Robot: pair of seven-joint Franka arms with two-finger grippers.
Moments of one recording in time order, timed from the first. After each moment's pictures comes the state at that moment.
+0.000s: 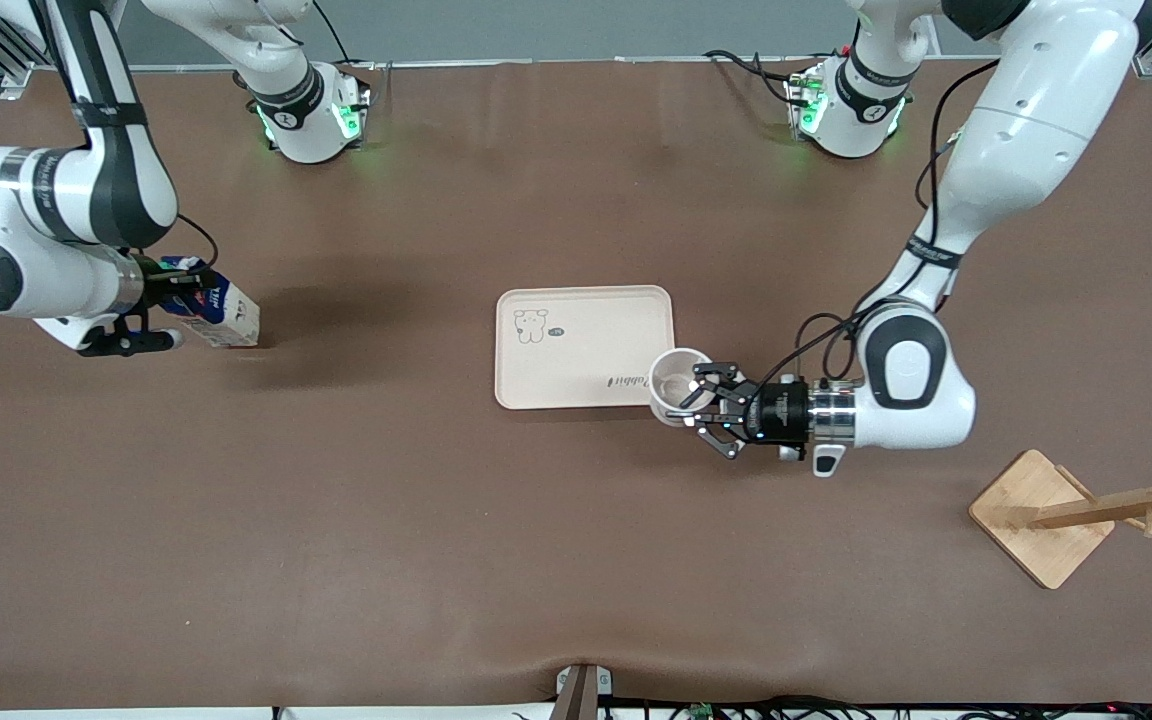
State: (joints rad) left arm 0.00 0.74 -0.35 -1.64 -1.34 2.04 -1.07; right arm -0.05 0.08 -0.04 -2.10 -0.11 1.77 -0.13
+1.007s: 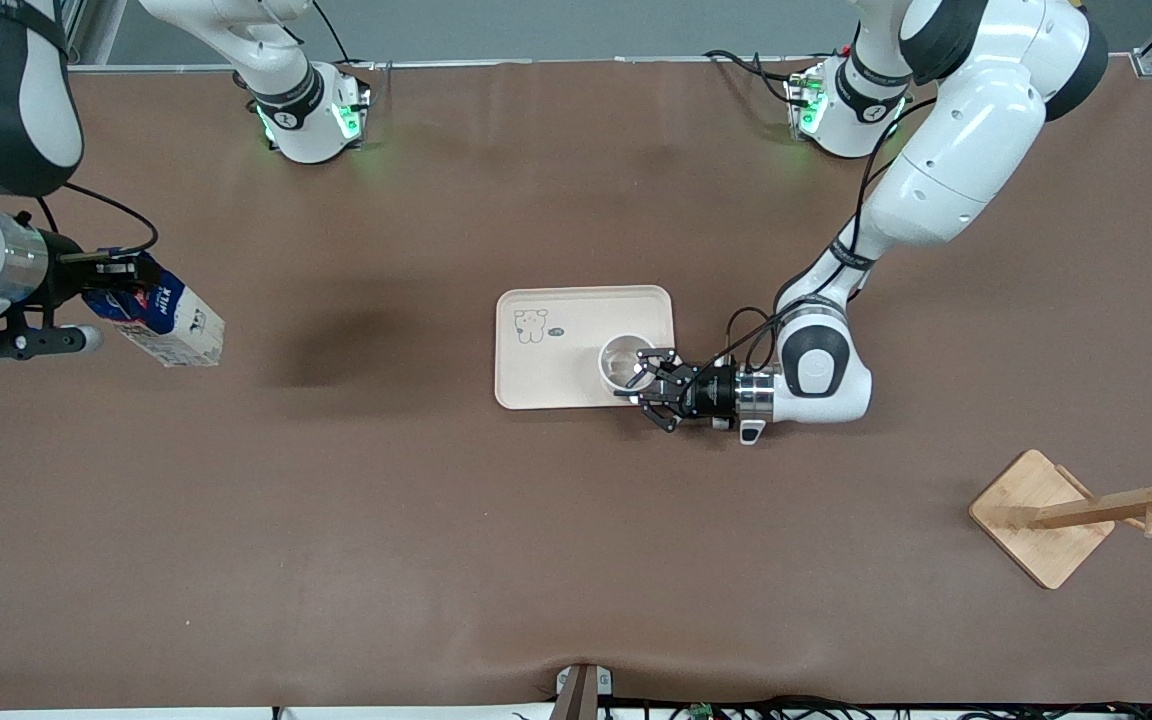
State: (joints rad) left arm -0.08 0.86 -0.35 -1.73 -1.47 2.10 -0.90; right arm 0.03 0.11 -0.02 -1.64 -0.05 1.45 -0.08
